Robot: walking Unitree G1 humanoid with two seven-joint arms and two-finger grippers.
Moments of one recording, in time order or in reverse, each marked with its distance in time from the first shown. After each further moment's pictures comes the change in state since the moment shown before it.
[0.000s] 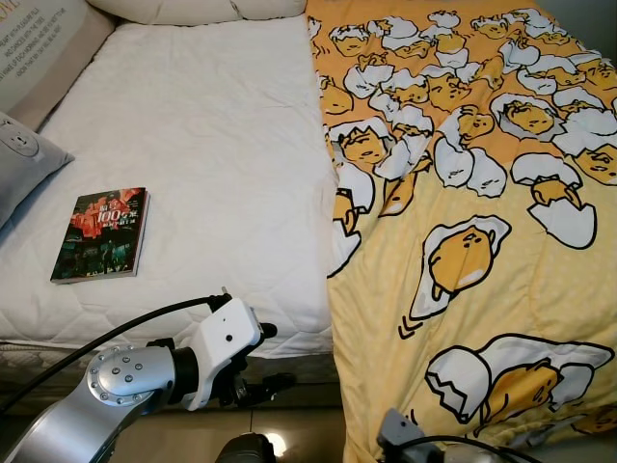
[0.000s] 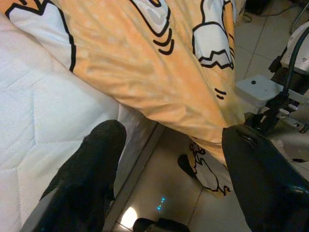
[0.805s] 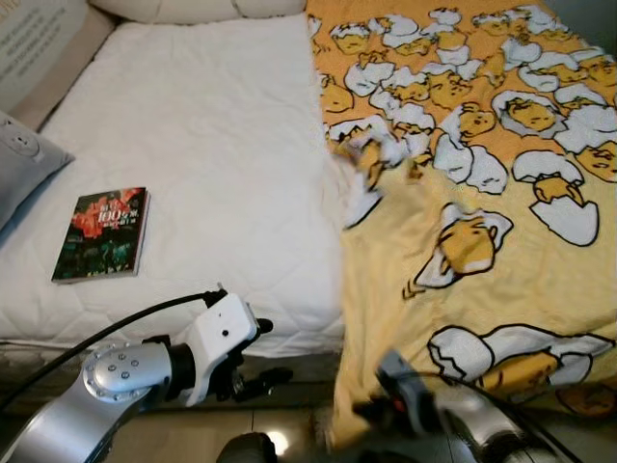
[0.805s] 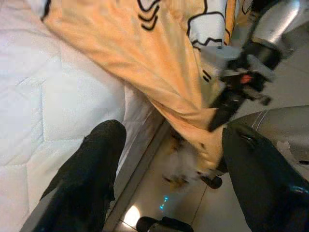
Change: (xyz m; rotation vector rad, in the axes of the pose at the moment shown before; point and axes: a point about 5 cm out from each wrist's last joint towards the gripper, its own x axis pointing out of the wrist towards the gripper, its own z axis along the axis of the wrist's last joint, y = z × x) left arm -0.002 0.004 0.001 -0.004 -0.005 0.029; right arm -0.011 -0.041 0.044 0.081 -0.164 0.034
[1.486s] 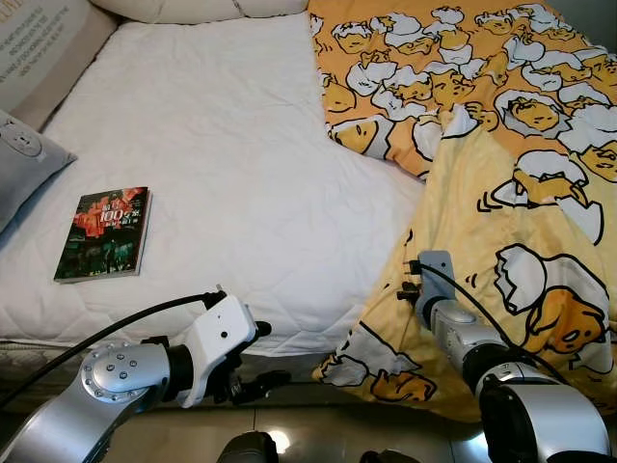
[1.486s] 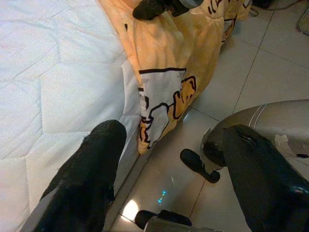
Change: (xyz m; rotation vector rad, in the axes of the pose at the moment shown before) left arm -0.002 0.000 -0.002 -0.004 0.021 -0.009; right arm -0.037 -0.076 0.109 0.284 -0.282 -0.983
